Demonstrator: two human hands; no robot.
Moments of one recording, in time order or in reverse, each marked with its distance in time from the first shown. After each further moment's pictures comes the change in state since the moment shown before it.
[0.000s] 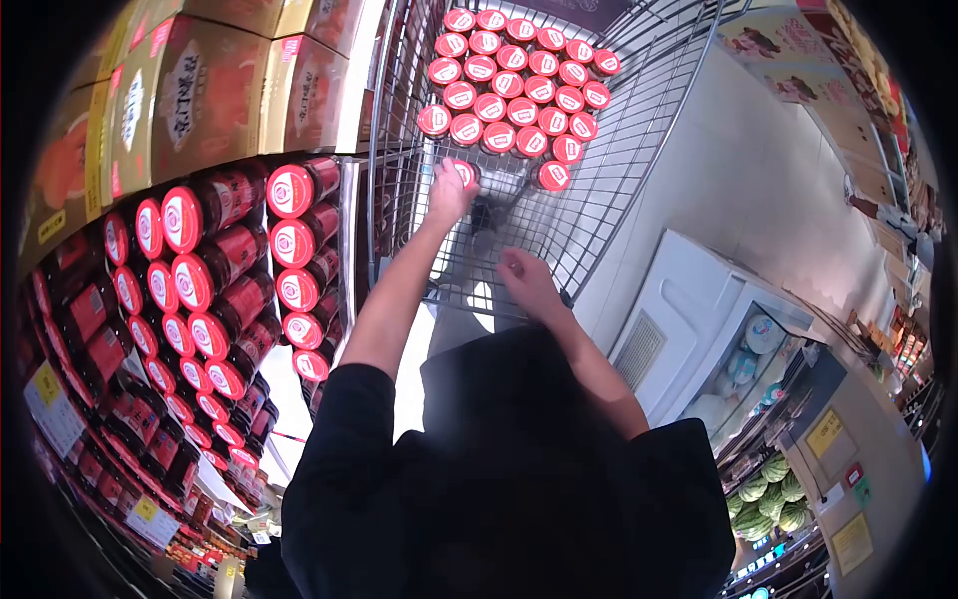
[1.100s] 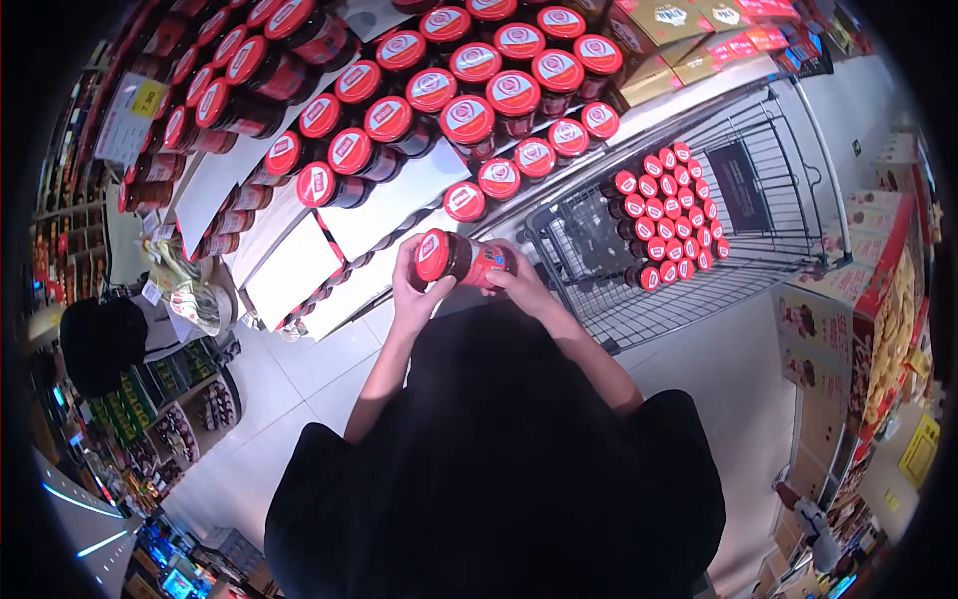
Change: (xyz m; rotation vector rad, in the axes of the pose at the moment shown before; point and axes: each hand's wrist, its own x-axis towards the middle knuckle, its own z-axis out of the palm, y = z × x) left_hand -0.469 -0.052 -0.142 -1.277 0.916 0.064; right_hand -0.083 -0.161 0.156 0.492 -1.173 0.024
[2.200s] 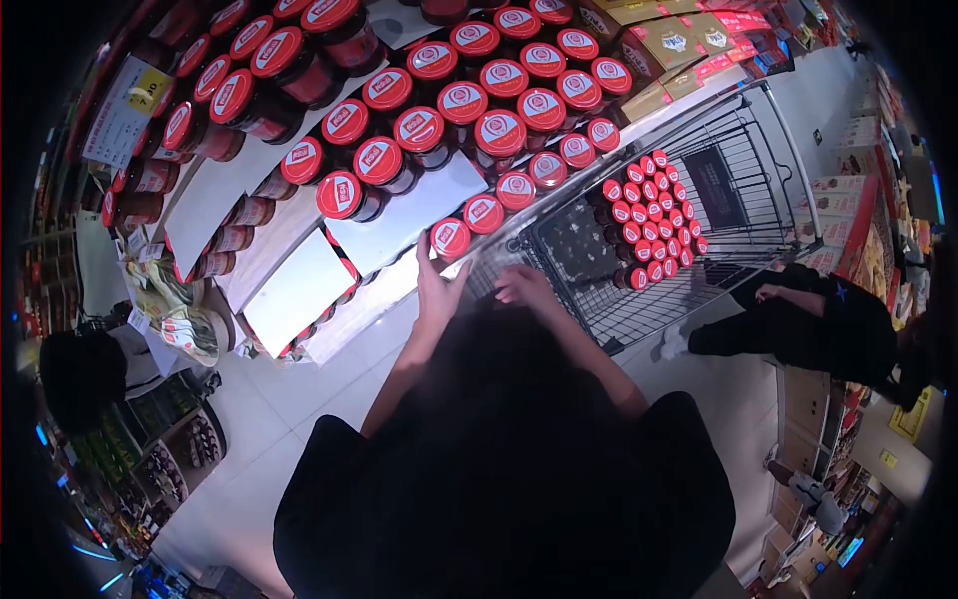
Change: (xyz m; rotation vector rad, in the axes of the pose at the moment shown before) left_hand 0.027 -0.070 -0.023 0.495 0.264 0.097; right_hand 0.007 0.057 -0.018 -0.252 0.448 0.315
